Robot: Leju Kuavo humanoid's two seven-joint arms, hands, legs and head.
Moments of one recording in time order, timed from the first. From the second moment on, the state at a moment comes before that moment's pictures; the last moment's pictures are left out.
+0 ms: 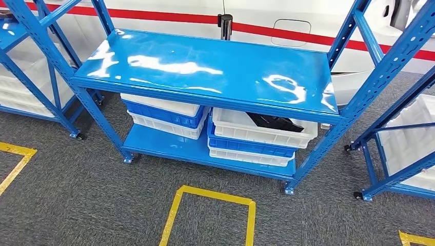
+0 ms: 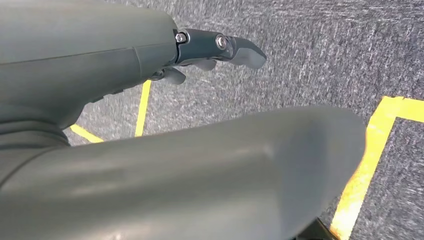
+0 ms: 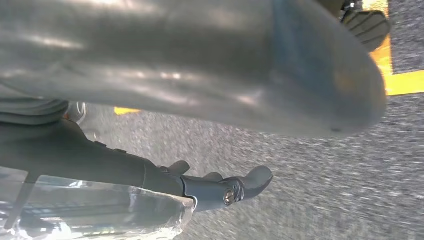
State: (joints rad) left arm -0.08 -0.17 1.07 -0.20 -0.96 0.23 -0.19; right arm -0.05 0.15 -0.50 -0.19 0.40 -0.35 0.06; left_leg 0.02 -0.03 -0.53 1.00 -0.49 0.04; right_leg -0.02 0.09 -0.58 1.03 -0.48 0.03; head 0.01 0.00
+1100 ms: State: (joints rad) left arm -0.08 -0.17 1.09 -0.20 -0.95 0.22 -0.19; right arm -0.06 0.15 -0.51 -0.19 0.42 -0.39 0.04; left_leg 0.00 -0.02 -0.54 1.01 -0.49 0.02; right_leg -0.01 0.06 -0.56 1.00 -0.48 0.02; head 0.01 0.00
